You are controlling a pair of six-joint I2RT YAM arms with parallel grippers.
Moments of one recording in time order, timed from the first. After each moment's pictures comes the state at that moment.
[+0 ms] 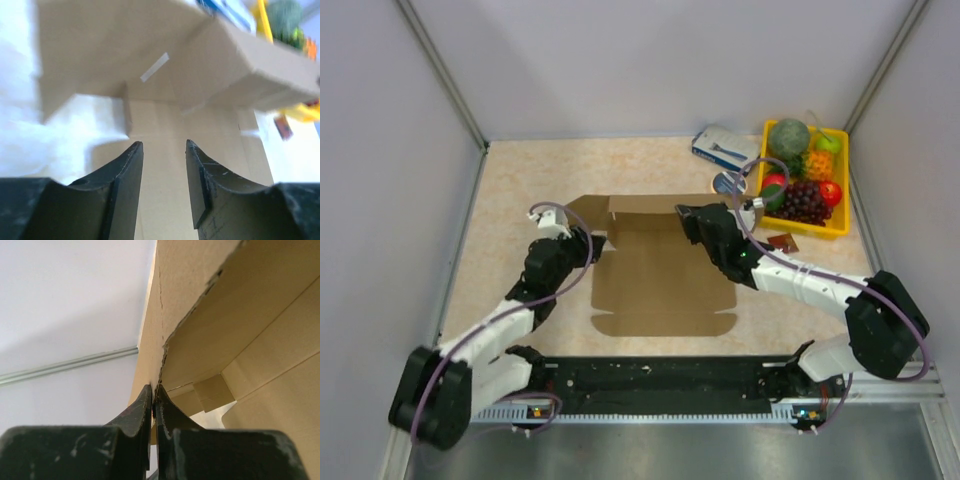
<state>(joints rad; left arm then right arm) -0.37 1.09 0.36 0.49 0.09 -0.59 0.76 1.40 0.84 0.13 0.52 1.67</state>
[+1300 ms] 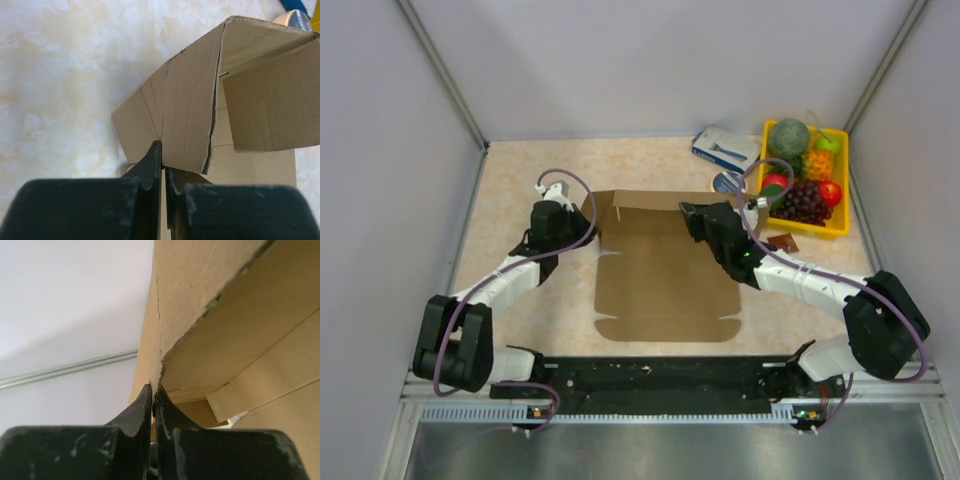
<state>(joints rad) -0.25 1.33 0.69 0.13 0.16 -0.54 0.72 1.40 0.81 0.20 0.47 1.67</state>
